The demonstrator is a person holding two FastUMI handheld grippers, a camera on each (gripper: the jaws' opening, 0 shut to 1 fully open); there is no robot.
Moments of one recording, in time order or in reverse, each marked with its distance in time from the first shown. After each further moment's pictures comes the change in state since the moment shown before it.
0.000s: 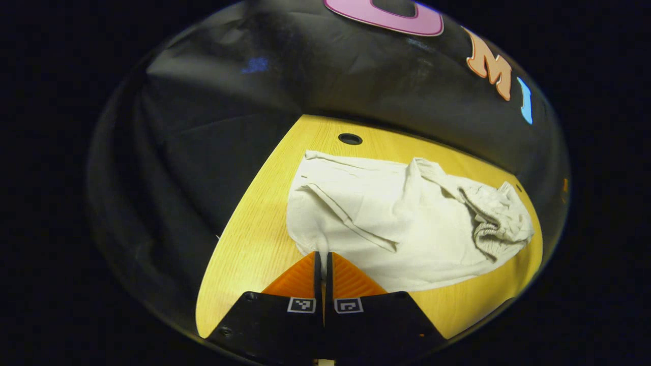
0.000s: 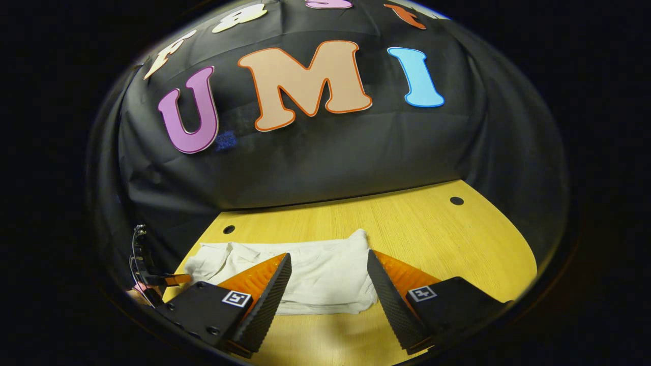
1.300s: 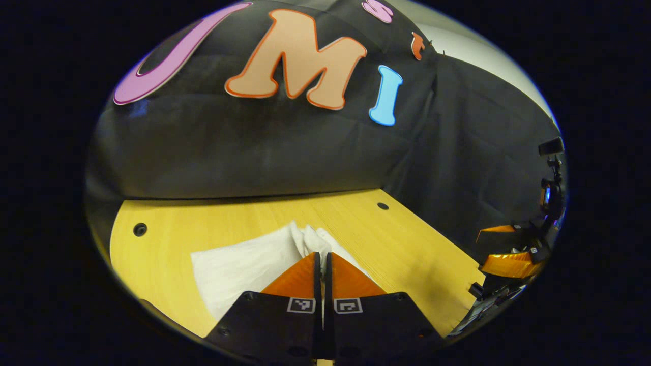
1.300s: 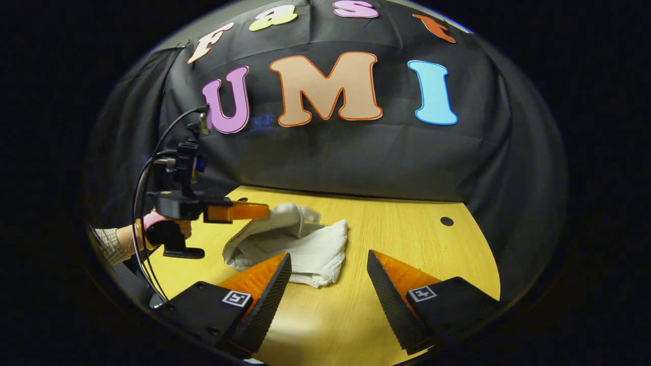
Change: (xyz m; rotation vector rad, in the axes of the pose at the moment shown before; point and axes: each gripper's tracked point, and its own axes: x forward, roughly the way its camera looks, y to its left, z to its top) left arm -0.048 -0.426 0.050 0.283 -0.081 -0.604; right arm -0.069 -0.103 0.000 -0.218 0.029 0.167
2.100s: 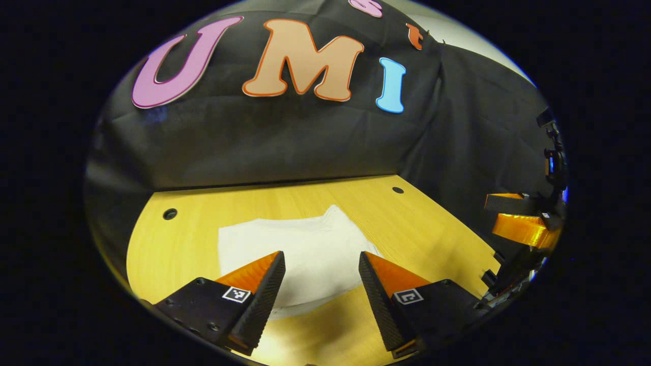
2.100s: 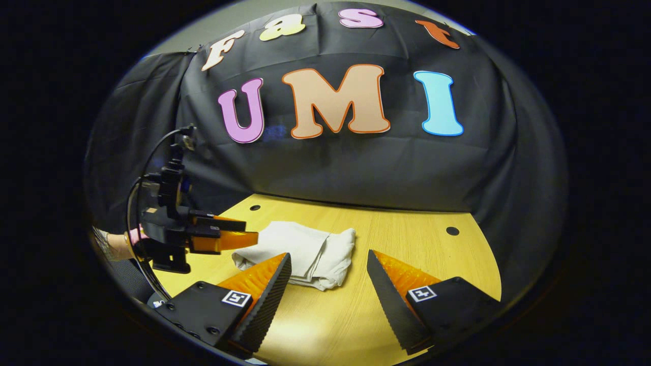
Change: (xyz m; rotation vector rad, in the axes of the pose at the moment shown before) left arm -0.083 -0.001 -0.016 0.063 -0.024 0.212; right arm -0.021 0.008 0.011 -0.013 -0.082 0.076
